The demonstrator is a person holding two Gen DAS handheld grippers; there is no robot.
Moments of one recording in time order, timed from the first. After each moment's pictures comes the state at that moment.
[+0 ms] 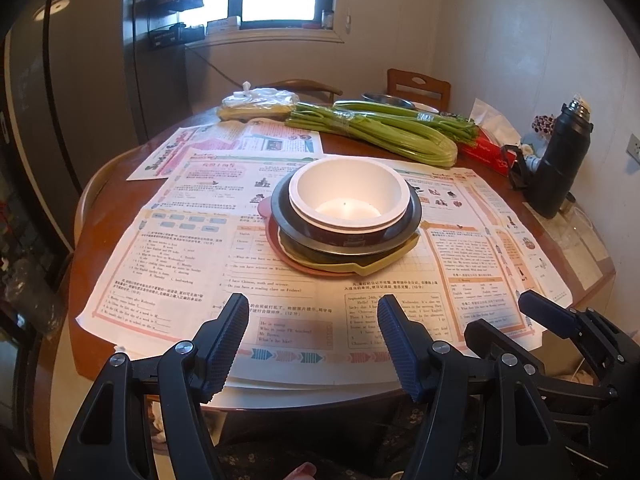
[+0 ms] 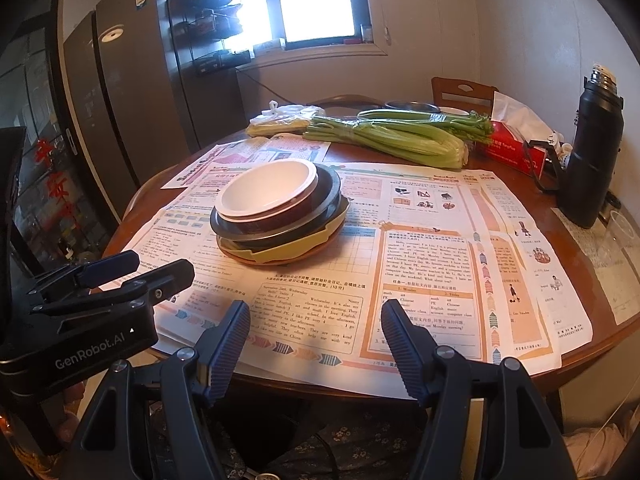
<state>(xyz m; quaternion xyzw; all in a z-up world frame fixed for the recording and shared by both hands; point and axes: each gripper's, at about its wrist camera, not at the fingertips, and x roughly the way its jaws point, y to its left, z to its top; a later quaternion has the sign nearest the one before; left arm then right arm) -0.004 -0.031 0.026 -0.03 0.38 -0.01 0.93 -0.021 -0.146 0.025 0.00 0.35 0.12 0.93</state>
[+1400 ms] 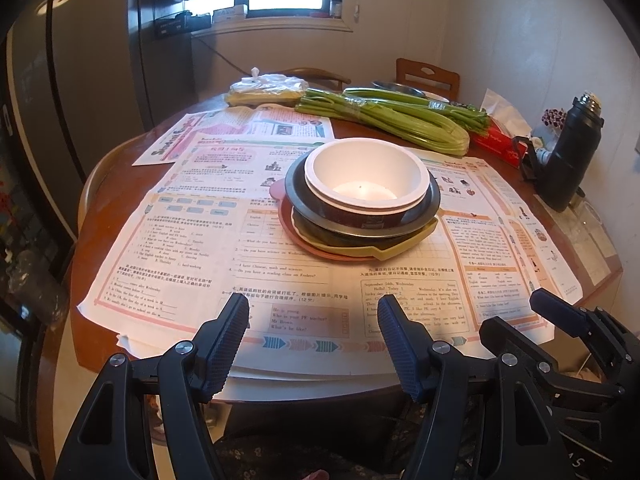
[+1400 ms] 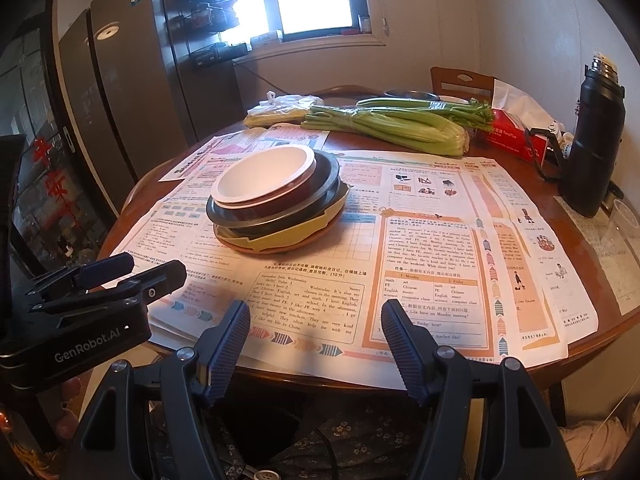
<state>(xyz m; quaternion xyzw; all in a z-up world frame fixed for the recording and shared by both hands) -0.002 -0.022 0.014 -0.04 0.40 0.00 0.92 -0.020 -0.144 0.017 0.00 0.36 0.12 0.92</state>
